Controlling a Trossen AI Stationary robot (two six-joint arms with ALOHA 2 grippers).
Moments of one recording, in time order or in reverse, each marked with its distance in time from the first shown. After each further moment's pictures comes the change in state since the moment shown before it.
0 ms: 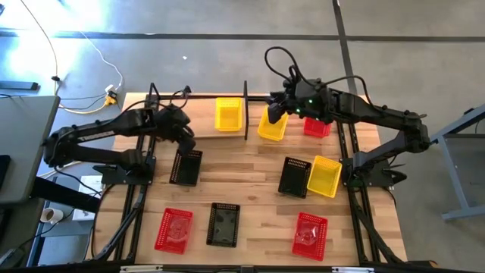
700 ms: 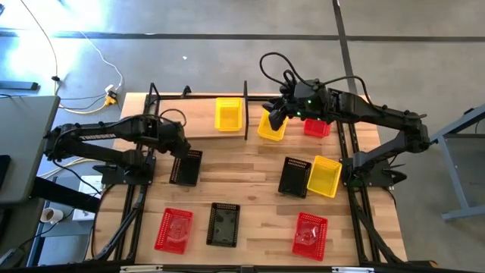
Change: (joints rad) left arm -0.165 0.032 -0.019 -0.301 -0.106 -0.594; right arm -0.003 0.000 0.000 -0.038 -0.125 -0.104
